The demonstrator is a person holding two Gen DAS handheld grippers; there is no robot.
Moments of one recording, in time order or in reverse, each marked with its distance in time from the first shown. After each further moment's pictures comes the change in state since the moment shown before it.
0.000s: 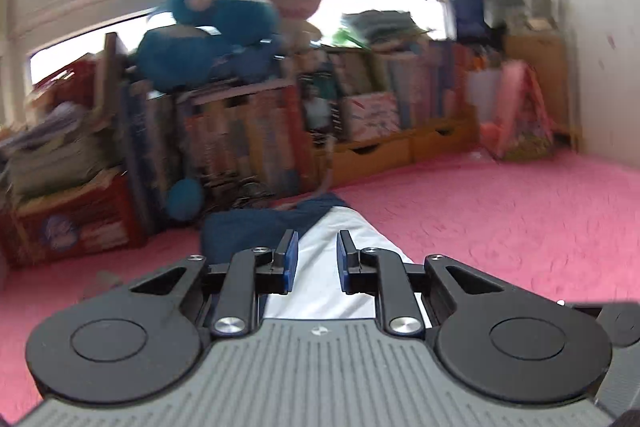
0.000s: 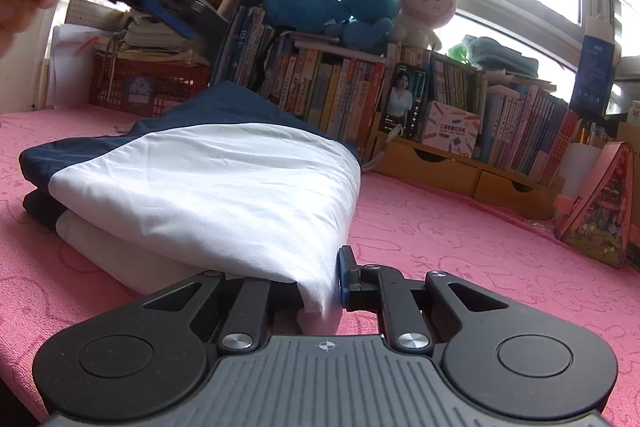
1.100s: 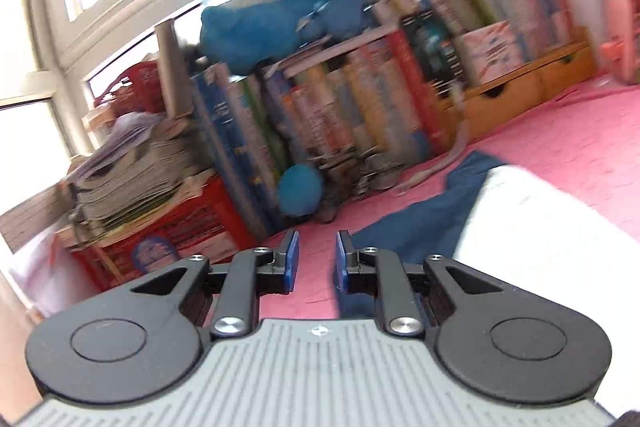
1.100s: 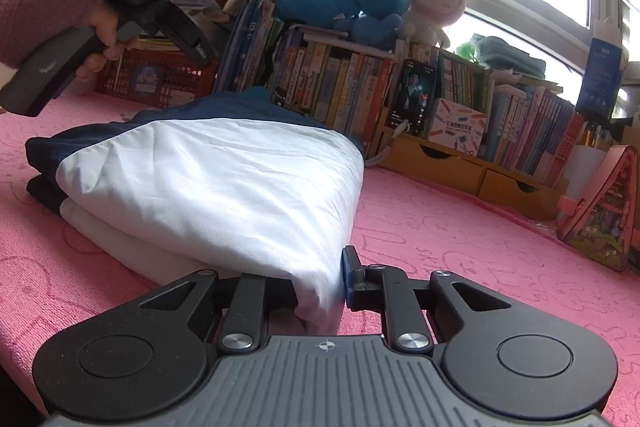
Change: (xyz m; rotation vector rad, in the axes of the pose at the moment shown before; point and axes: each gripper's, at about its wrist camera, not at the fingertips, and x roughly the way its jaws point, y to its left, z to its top) left arm 0.042 0.066 -0.023 0.000 0.092 0.256; right arm -0.001 0.002 -0.005 -0.020 0.018 0.018
